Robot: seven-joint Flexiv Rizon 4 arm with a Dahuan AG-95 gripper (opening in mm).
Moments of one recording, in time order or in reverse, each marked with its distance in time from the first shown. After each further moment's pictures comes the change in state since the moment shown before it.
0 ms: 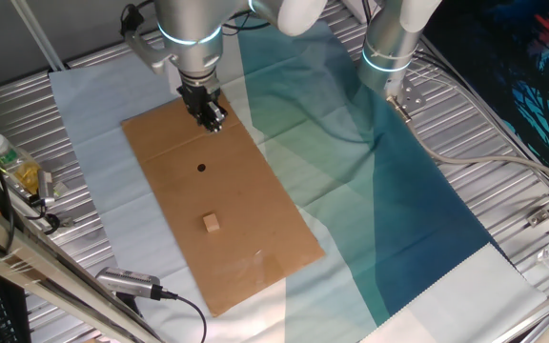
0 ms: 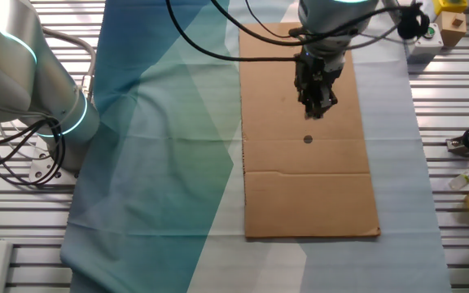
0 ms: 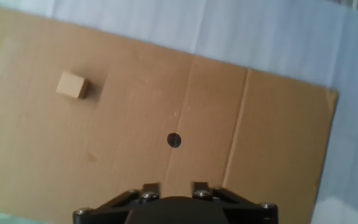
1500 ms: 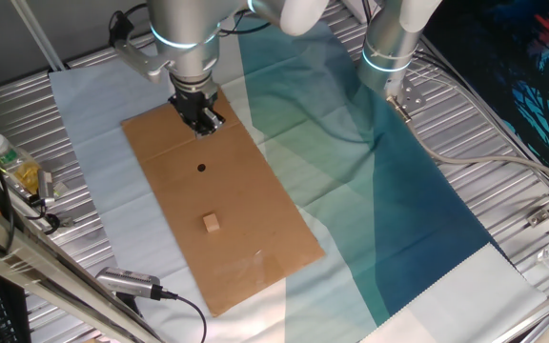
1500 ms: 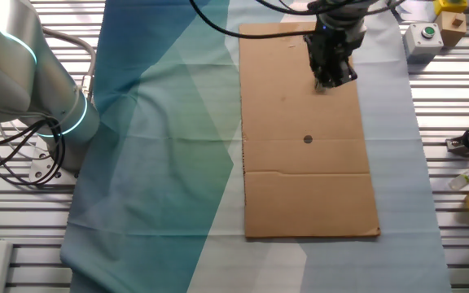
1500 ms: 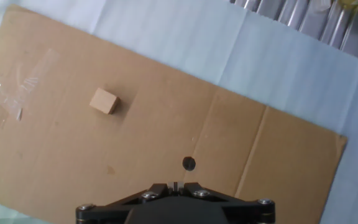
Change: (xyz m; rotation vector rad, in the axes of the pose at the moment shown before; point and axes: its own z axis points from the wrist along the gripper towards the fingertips) arm -0.030 0.021 -0.032 0.005 -0.025 -0.100
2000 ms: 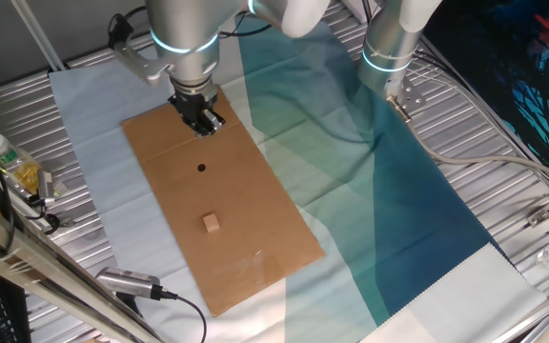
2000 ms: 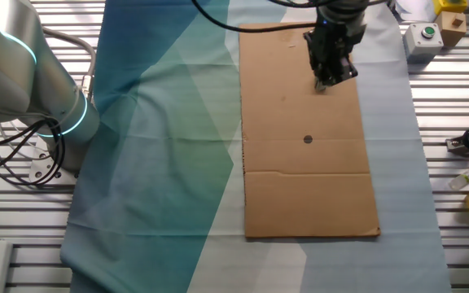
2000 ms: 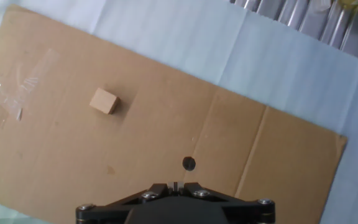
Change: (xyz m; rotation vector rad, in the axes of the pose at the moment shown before) arm -0.005 -0.002 -0.002 -0.008 0.015 0.069
